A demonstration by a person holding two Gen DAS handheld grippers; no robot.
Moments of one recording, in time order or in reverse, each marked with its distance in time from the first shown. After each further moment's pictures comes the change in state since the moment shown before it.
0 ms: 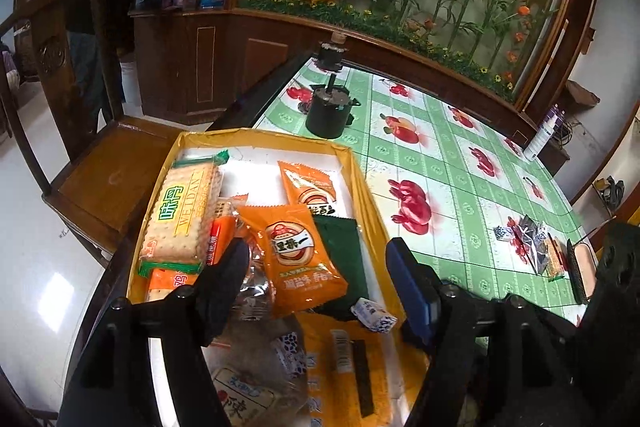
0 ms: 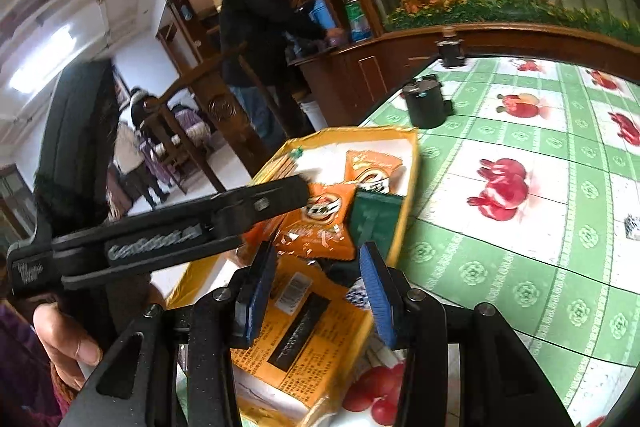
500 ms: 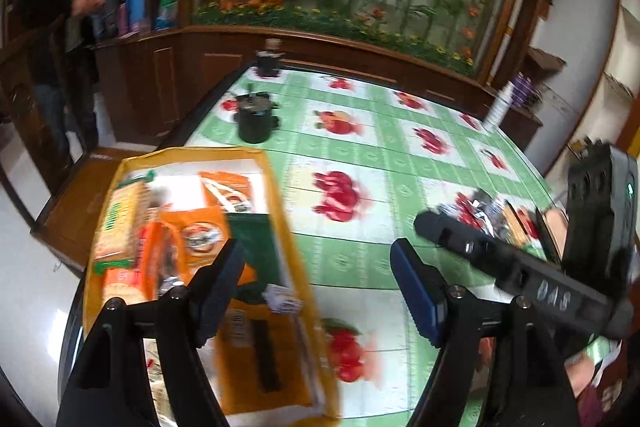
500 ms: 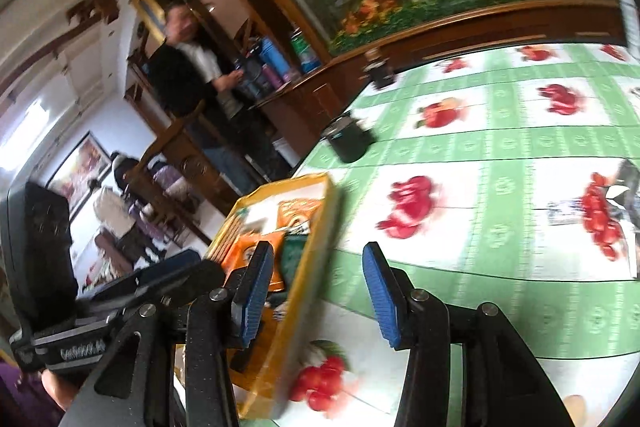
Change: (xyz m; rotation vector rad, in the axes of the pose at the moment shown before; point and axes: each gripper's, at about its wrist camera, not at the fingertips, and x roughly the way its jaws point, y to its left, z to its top) left arm -0.024 -0.079 -0.009 0.153 0.003 -0.073; right arm -0.071 -0.078 0.016 0.215 -0.113 -0.045
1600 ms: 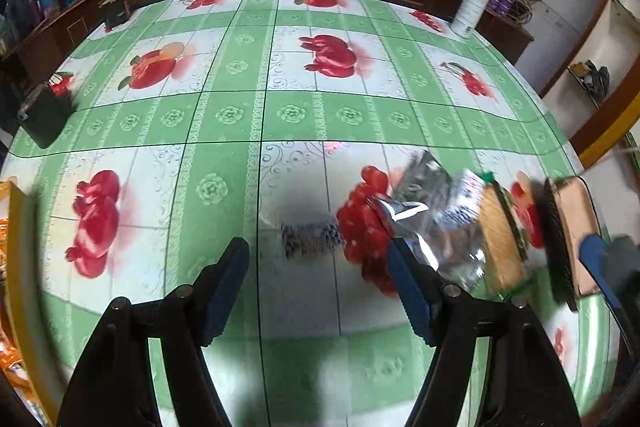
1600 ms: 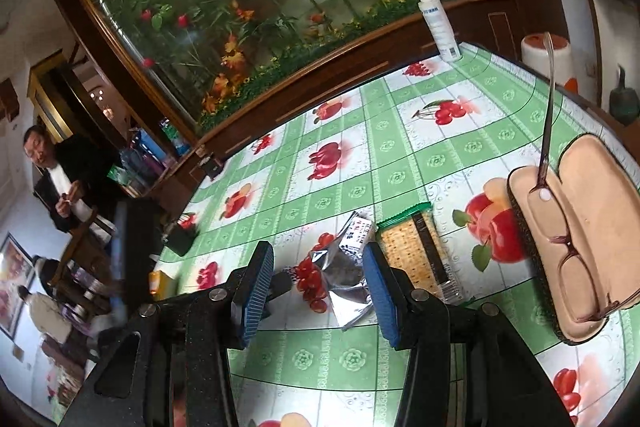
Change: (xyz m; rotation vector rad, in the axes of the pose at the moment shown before) left arm 0.213 -0.191 0.033 0.110 0.316 -0.052; right arm -0.149 -0.160 0.027 0.253 -0.203 -0.356
